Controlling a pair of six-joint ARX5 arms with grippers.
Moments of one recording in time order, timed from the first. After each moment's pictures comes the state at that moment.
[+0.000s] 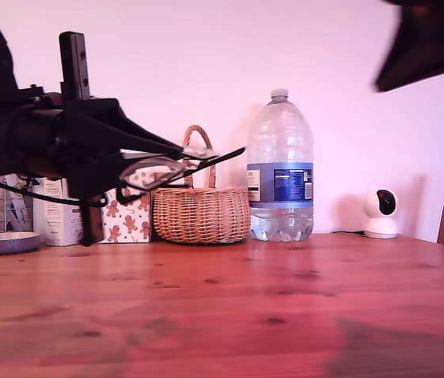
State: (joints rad) left arm -0.38 1.76 0.93 -0.34 1.44 -0.11; right arm 0.48 0.79 0.61 -0.21 0.05 0.00
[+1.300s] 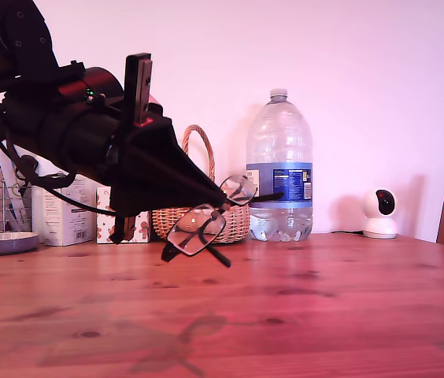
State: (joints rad) left arm -0.49 1.76 1.00 -0.31 1.08 -0.09; right arm 0.35 0.39 0.48 -0.35 -0.05 0.08
